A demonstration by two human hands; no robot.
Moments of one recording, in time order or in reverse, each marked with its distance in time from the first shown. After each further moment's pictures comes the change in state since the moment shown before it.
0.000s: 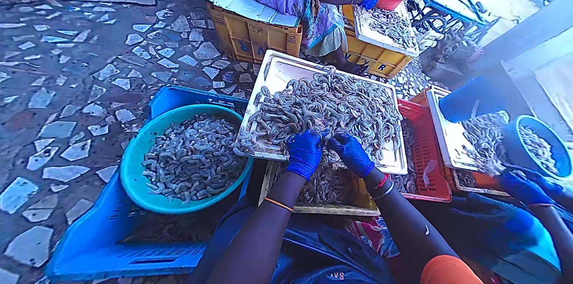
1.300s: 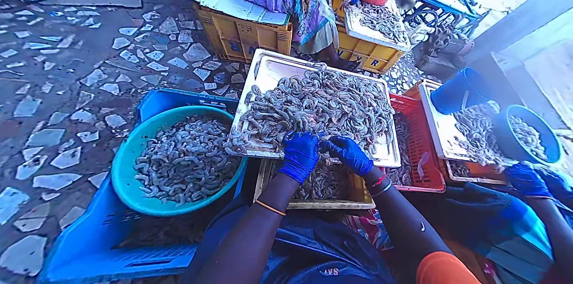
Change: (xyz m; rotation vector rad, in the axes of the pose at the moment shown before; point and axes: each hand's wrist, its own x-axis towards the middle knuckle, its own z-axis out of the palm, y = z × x) left_hand -0.017 0.005 0.009 0.188 0.091 0.208; right_hand -0.017 0.026 -0.008 0.184 -0.086 -0.073
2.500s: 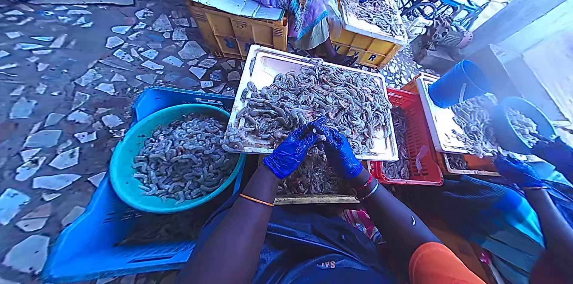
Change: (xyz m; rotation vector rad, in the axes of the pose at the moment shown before) left_hand -0.006 -0.021 -0.012 -1.467 -0.205 0.176; right_hand -0.009 -0.008 0.044 0.809 0.181 -0.250
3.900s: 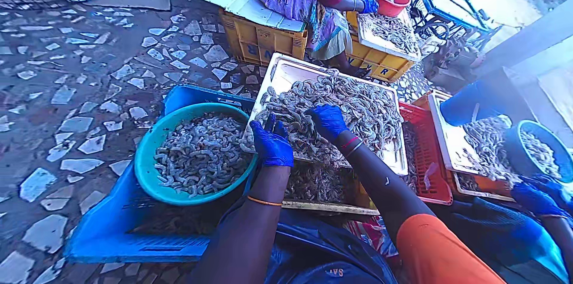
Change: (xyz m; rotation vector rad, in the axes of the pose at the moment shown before) left_hand 0.006 0.037 -0.023 -0.487 1.230 0.181; right_hand 0.128 0.001 0.034 -1.776 -0.339 -0.172
